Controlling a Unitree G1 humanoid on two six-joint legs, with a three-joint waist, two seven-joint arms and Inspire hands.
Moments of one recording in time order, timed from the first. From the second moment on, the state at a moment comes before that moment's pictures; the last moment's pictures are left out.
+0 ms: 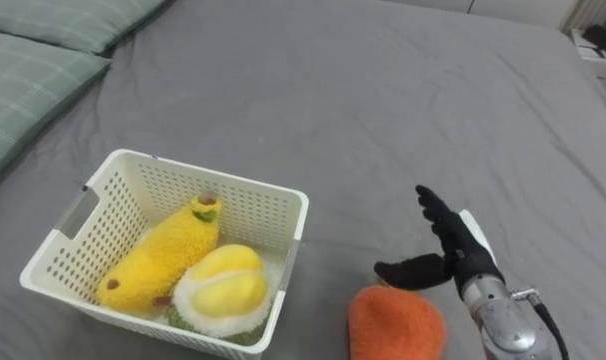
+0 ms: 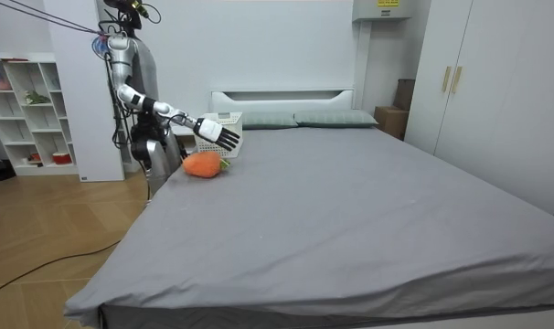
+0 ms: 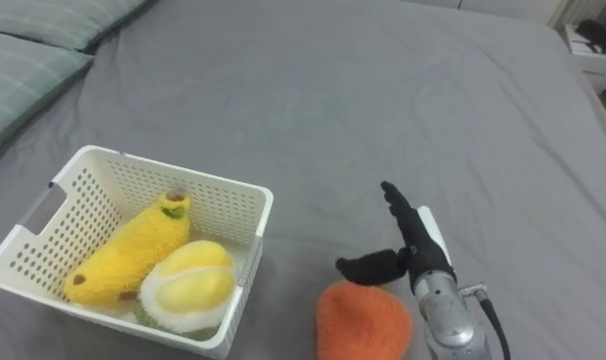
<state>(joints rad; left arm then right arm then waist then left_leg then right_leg) 0.15 0.15 0.19 1.10 -0.20 0.05 -0.05 0.08 -0.24 0.08 0.33 -0.17 0.09 0.03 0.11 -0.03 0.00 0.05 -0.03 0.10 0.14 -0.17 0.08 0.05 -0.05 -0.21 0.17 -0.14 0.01</state>
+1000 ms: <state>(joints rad) 0.15 0.15 0.18 1.08 -0.20 0.07 -0.05 0.02 -0.22 0.09 0.71 -0.32 0.09 0.13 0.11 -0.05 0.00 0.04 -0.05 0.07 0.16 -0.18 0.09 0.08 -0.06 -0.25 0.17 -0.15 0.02</state>
